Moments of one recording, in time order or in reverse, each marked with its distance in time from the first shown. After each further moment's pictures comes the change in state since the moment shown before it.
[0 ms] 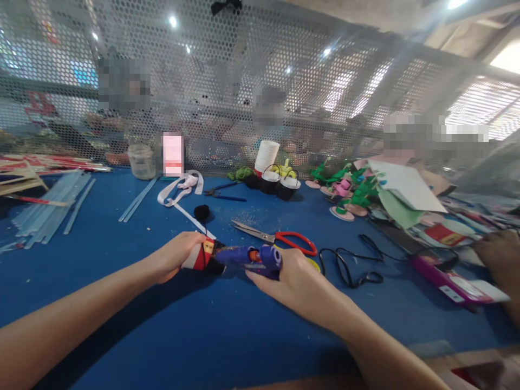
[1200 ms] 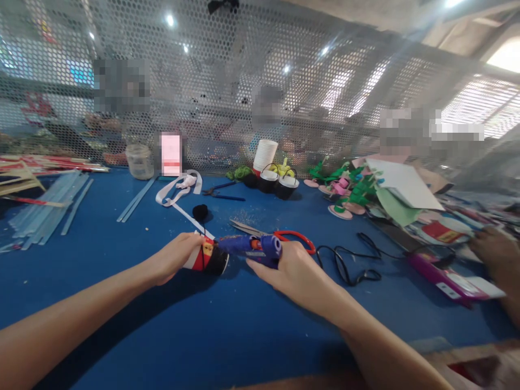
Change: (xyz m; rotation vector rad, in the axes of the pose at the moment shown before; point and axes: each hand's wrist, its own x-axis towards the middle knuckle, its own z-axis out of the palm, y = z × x) left_hand 0.002 -0.003 0.001 0.075 0.102 0.044; right_hand 0.003 0.001 -0.004 0.028 -0.049 0.051
